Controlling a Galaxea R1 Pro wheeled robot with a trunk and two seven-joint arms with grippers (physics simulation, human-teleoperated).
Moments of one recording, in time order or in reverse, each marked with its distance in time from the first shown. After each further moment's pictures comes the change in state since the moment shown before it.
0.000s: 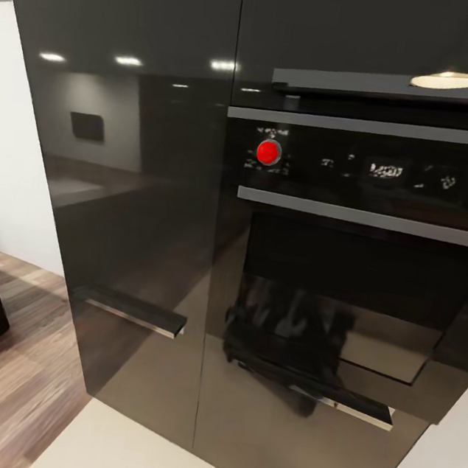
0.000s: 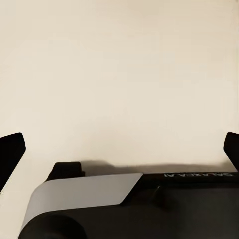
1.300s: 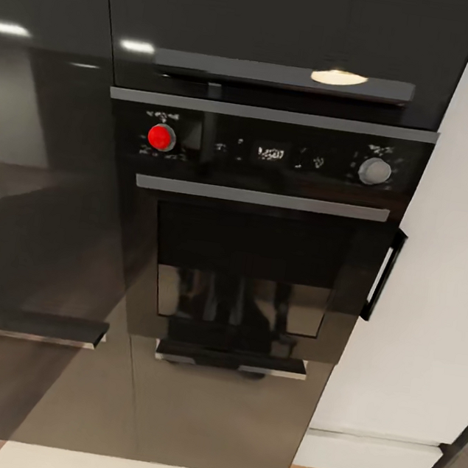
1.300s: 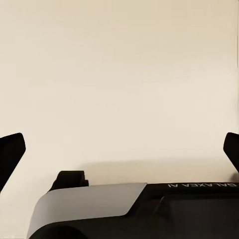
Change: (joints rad) left arm 0.000 0.006 0.003 -0.021 0.000 -0.008 0.001; right arm 0.001 -0.001 -0.002 -0.002 -0.003 -0.016 -0.004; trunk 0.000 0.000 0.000
